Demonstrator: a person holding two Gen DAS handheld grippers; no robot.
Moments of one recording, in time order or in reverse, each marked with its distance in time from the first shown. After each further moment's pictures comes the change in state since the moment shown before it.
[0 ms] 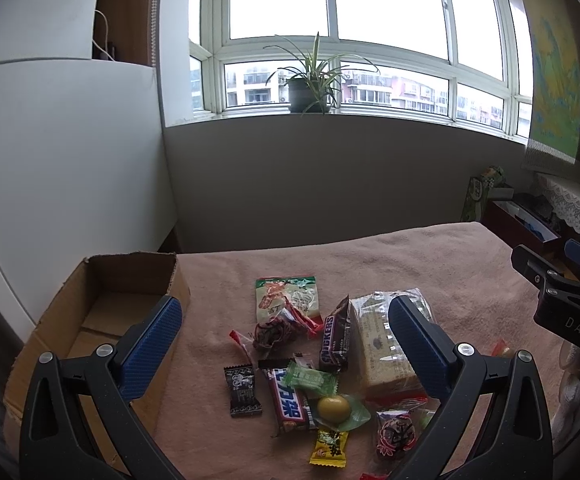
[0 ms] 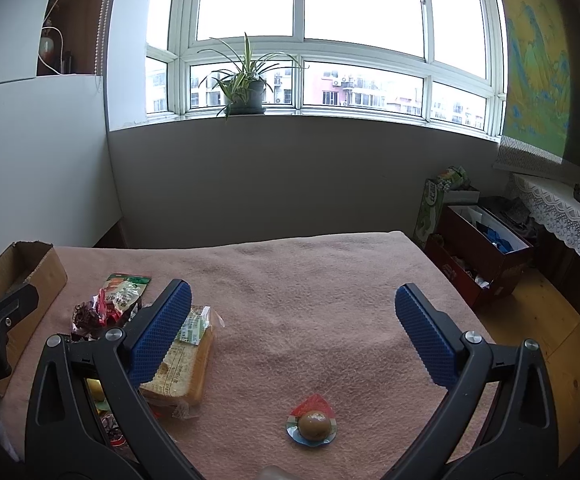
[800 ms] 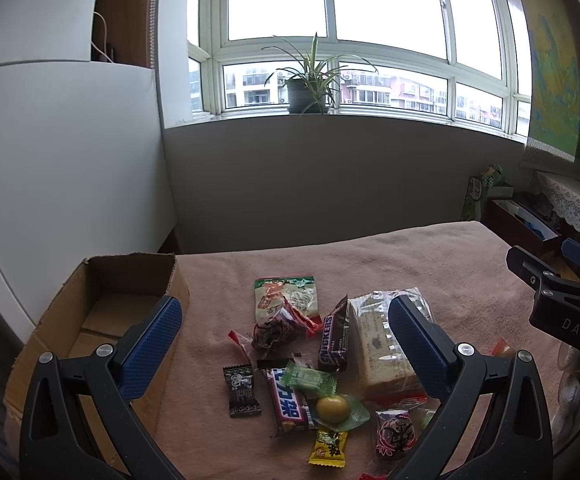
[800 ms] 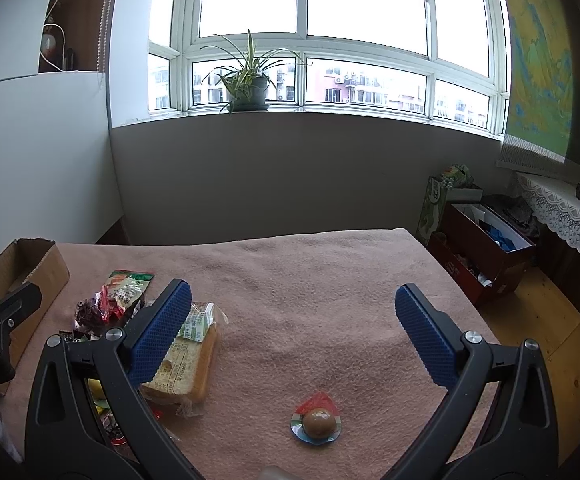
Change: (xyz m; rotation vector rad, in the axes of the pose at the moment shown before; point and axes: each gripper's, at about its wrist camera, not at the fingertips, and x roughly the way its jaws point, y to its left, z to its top) left arm 0.000 -0.002 -0.001 0.008 -0.006 0.000; right arm 0.002 -0.001 0.002 -0.003 0.015 0.009
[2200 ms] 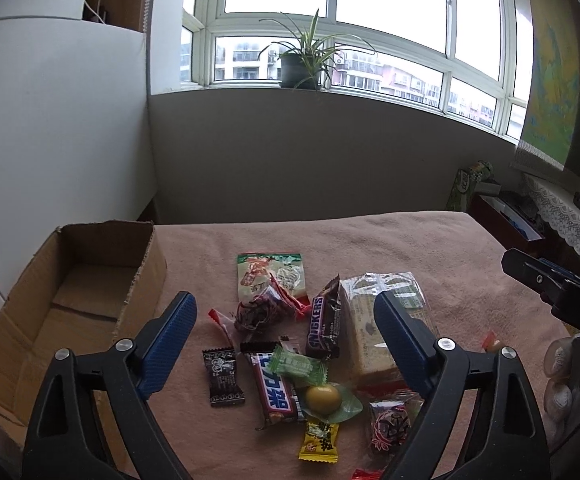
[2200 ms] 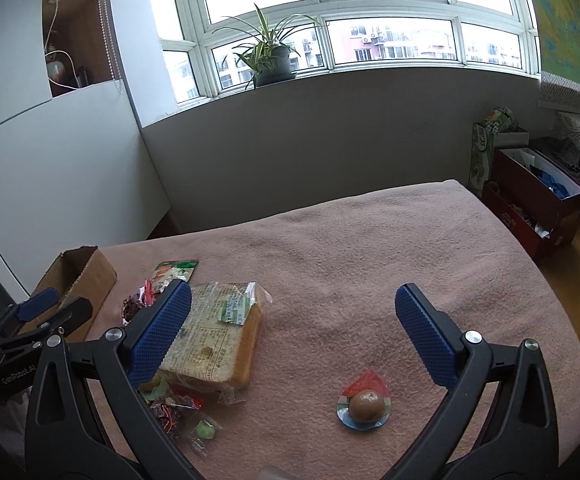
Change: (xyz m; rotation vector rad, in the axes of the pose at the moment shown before) left arm 0.022 0.013 -0.007 -0.073 0.102 -0.112; right arm 0.022 -0.015 -0.010 0.139 0.121 0.242
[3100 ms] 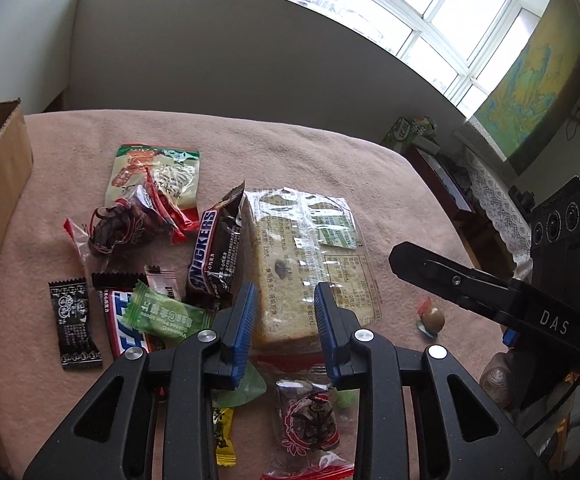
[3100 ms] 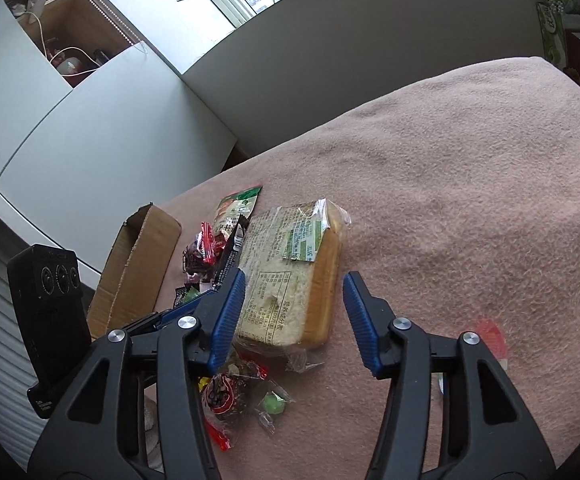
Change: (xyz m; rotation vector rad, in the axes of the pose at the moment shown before) left arm 0.065 -0.020 -0.019 -0.139 0.314 -0.330; right arm 0.069 -0.006 -0.022 0.190 0.338 0.337
